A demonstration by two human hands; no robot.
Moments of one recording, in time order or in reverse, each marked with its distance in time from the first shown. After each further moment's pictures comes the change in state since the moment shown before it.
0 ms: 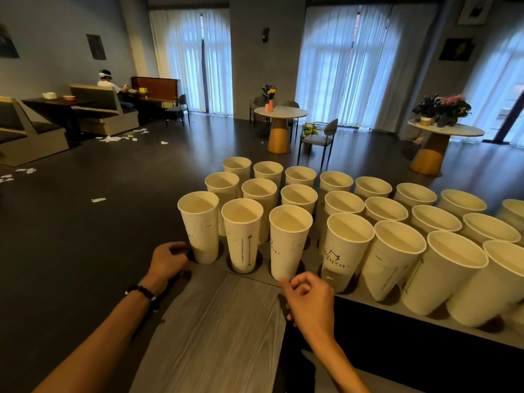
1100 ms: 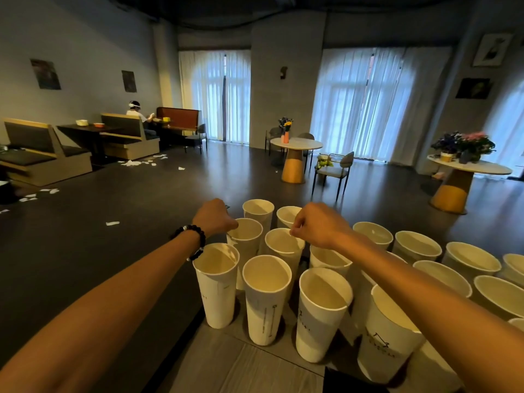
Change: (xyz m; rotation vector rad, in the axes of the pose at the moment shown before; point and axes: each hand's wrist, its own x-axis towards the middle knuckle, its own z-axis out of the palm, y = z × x) left_hand 0.091 0.188 0.016 0.592 0.005 0.483; right_hand 0.220 -0.168 0.028 -0.790 -0.338 -0.550
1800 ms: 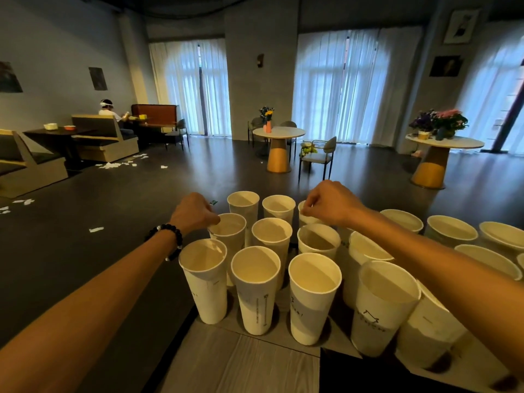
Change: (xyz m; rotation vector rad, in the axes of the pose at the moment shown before) left_hand -0.002 -0.003 -0.007 0.017 0.020 0.045; right_hand -0.015 0.035 -0.031 0.050 0.075 0.101
